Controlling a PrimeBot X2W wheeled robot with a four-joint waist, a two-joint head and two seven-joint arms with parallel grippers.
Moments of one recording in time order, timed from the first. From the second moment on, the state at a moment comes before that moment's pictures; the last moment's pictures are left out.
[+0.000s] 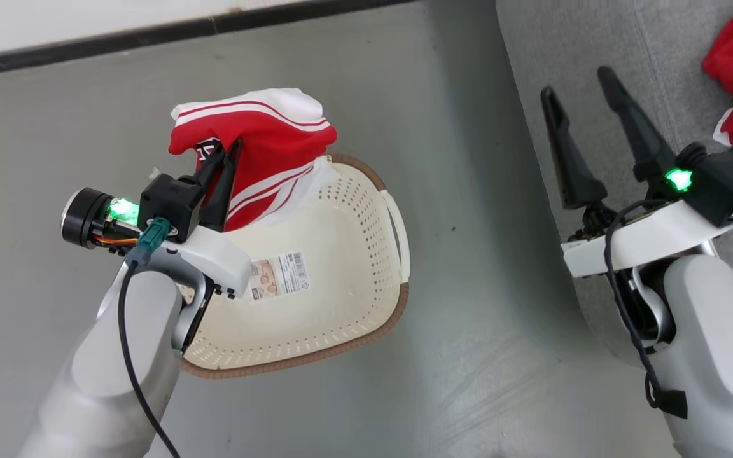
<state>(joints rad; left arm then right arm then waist) -0.69 0.14 -0.43 0.51 -0.26 0.03 -0.25 -0.49 -0.11 0.15 0.07 0.19 0.13 -0.26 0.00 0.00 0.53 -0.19</state>
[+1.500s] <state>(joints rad) -0.41 0.21 -0.54 0.06 -0.33 -0.07 -0.13 -0.37 -0.34 0.67 0.26 0.32 0.13 -0.22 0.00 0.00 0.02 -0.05</state>
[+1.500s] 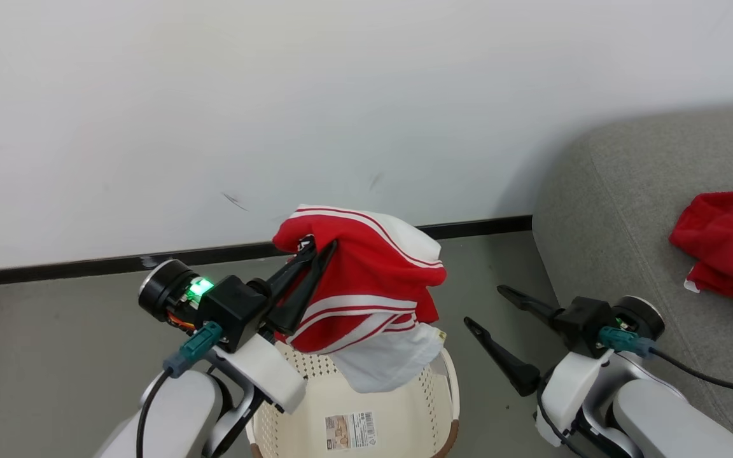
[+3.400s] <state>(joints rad) -0.32 0.17 -0.65 -0.05 -0.43 -0.08 0.09 -0.47 -0.36 1.05 0.35 0.62 0.13 -0.23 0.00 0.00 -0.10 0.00</state>
